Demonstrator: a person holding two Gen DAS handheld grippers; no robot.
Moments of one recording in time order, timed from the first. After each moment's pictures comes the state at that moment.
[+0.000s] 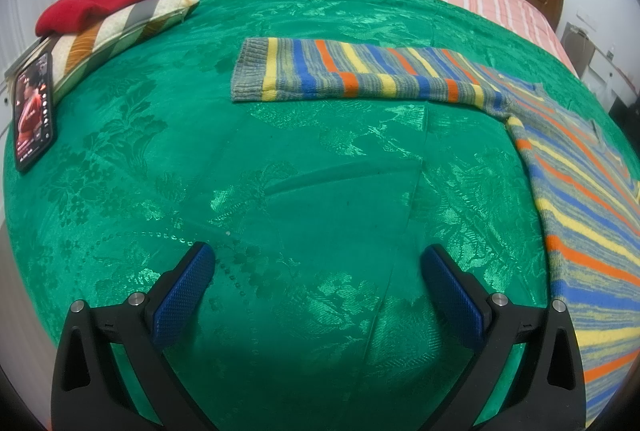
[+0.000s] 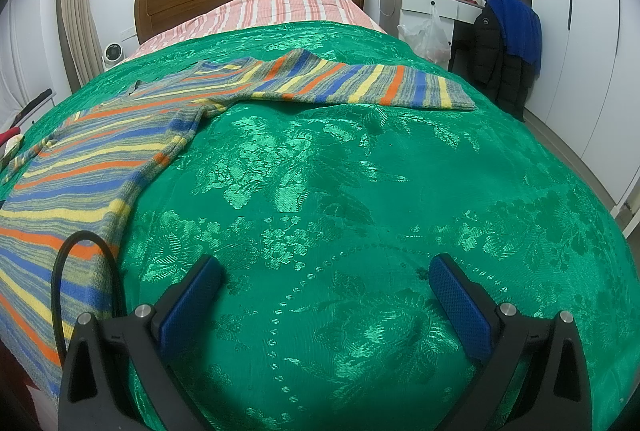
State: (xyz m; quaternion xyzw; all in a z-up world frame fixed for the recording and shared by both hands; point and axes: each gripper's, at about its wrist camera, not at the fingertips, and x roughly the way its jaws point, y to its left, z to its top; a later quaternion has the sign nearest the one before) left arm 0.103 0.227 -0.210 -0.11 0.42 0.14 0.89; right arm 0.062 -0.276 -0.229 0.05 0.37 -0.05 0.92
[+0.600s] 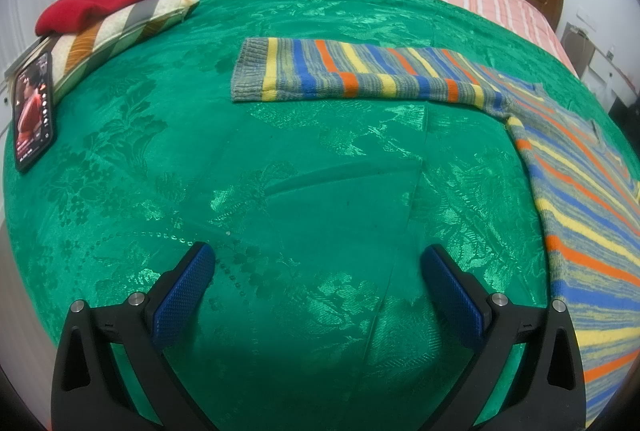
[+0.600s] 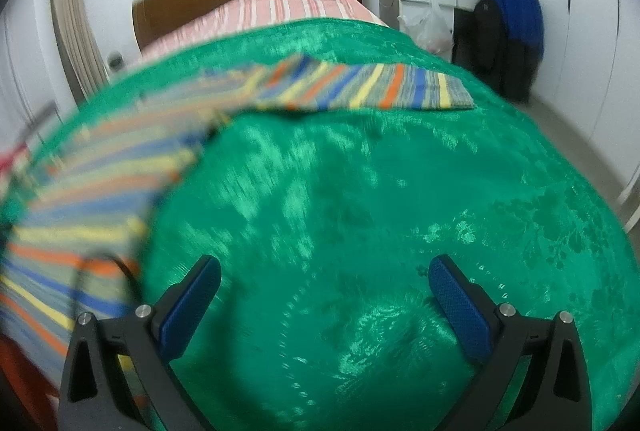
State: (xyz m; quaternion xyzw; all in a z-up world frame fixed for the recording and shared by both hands) left arm 0.103 0.227 -0.211 -0.11 0.42 0.14 0.89; right arm 0.059 -0.295 -0.206 0.12 0.37 -0.03 0.92
